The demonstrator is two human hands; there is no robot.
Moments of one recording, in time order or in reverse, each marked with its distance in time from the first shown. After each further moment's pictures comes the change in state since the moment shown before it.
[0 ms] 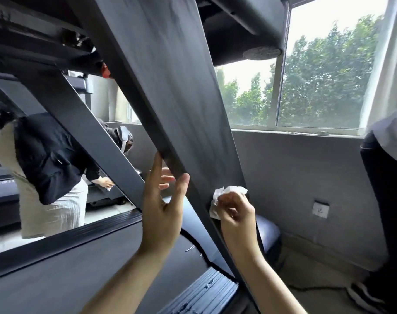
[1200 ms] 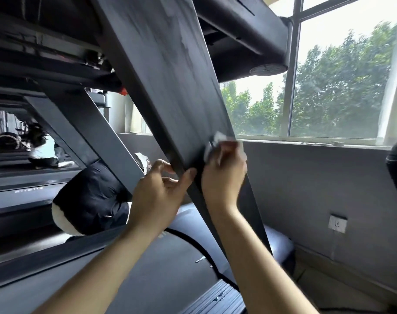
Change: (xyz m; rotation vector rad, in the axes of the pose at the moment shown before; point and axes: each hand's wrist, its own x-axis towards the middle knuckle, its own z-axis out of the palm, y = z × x) left_hand 0.040 0.047 -0.028 0.474 -0.144 -0.144; right_hand 0.062 -0.097 0.065 -0.042 0.345 -0.175
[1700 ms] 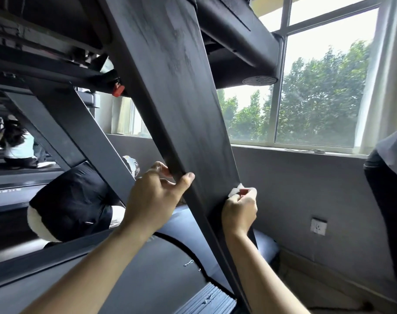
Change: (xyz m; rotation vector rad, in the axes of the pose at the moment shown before) left_hand 0.007 0.006 -0.012 0.012 -0.043 0.010; right_hand -0.011 0.091 -0.039 -0.276 0.054 0.396
